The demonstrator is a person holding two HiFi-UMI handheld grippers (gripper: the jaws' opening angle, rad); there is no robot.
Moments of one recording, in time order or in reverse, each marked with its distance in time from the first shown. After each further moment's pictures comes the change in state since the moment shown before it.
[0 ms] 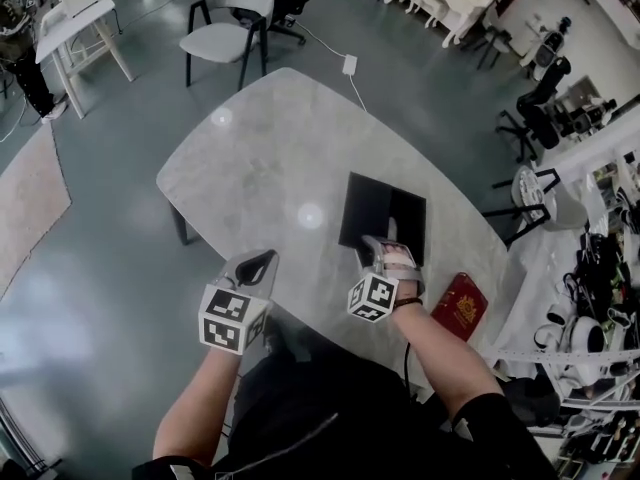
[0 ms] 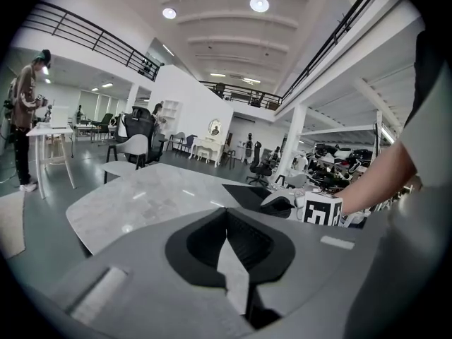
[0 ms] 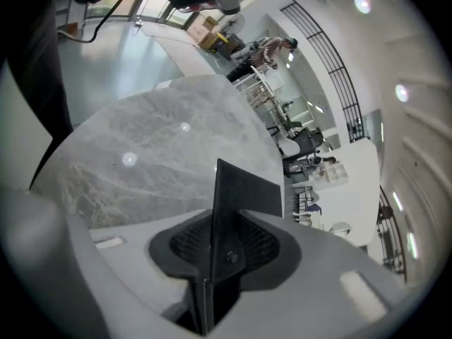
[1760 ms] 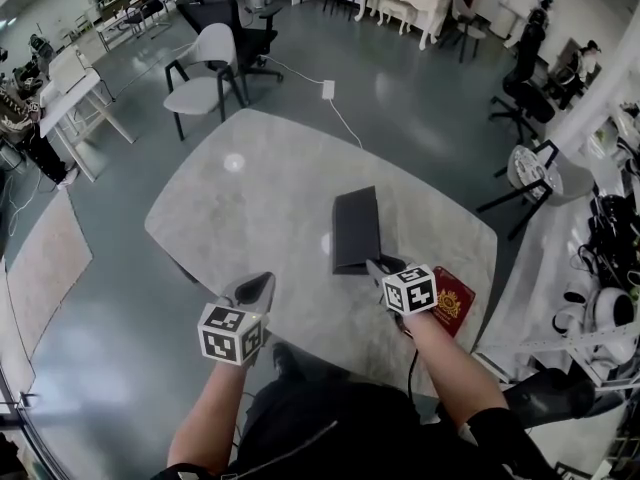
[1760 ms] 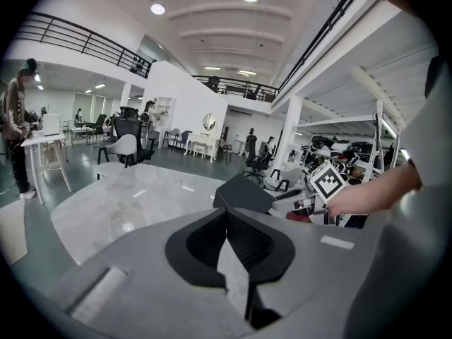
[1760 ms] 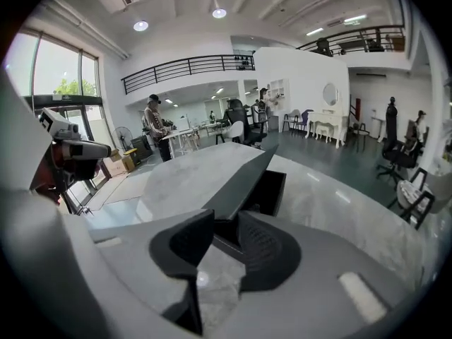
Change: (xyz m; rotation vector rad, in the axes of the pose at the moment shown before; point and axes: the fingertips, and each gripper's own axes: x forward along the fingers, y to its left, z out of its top) left arm 0.045 -0.162 0.033 0.033 0.054 -0.002; right arm -0.099 -0.041 -0.179 1.243 -0.282 0.278
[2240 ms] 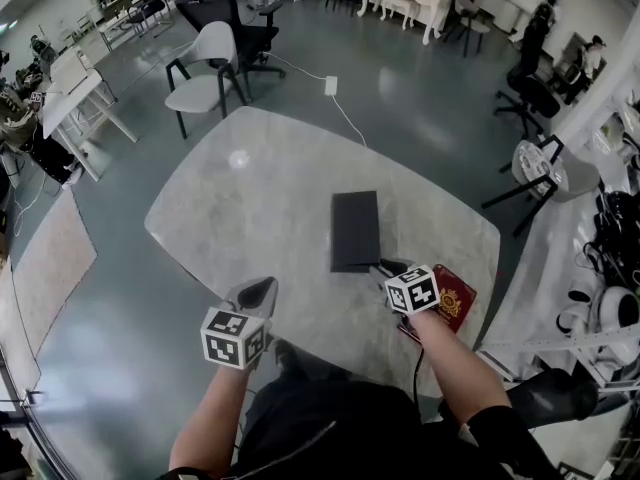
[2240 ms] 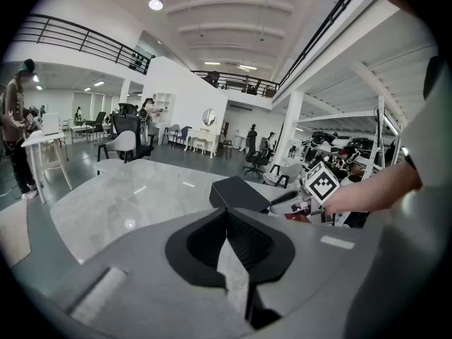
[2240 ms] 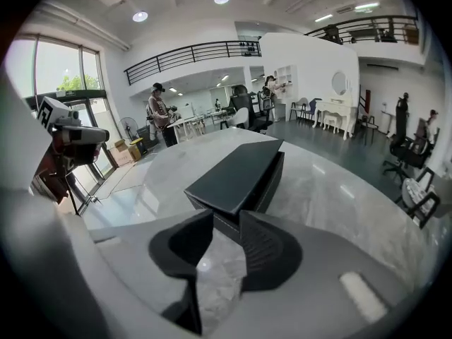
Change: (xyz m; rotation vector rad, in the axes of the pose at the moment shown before) left arm 0.011 -0.022 -0.012 0.005 0.041 0.007; right arm 0.005 -0.024 -0.042 -0.026 0.104 0.048
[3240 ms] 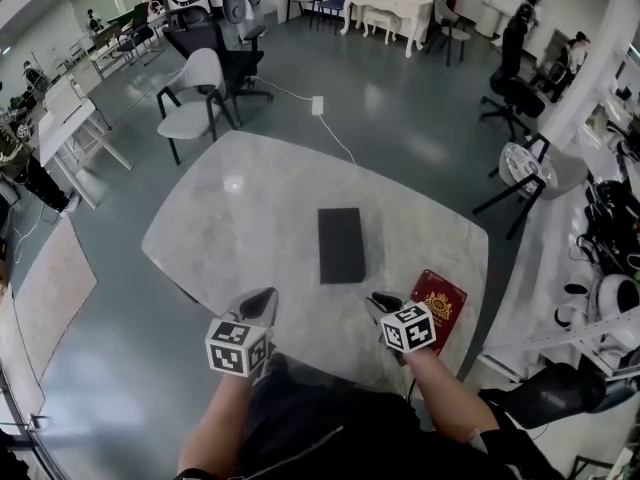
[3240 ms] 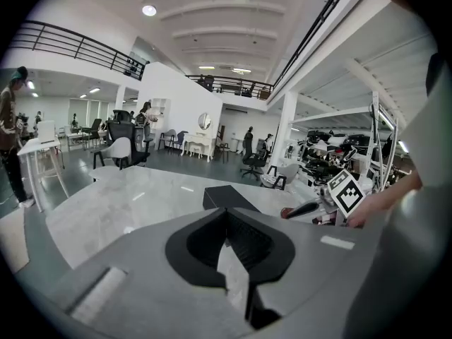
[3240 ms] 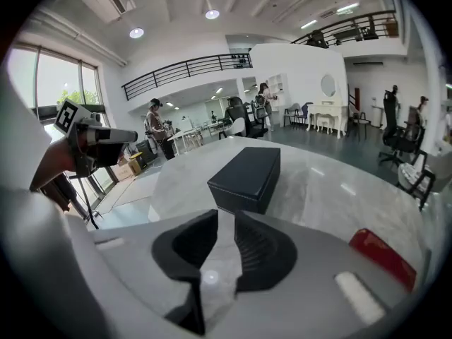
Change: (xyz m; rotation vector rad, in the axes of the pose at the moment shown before) left arm 0.003 -0.032 0.014 0.045 -0.027 -0.011; right arm -0.062 0.034 -0.034 0.075 -0.101 0.002
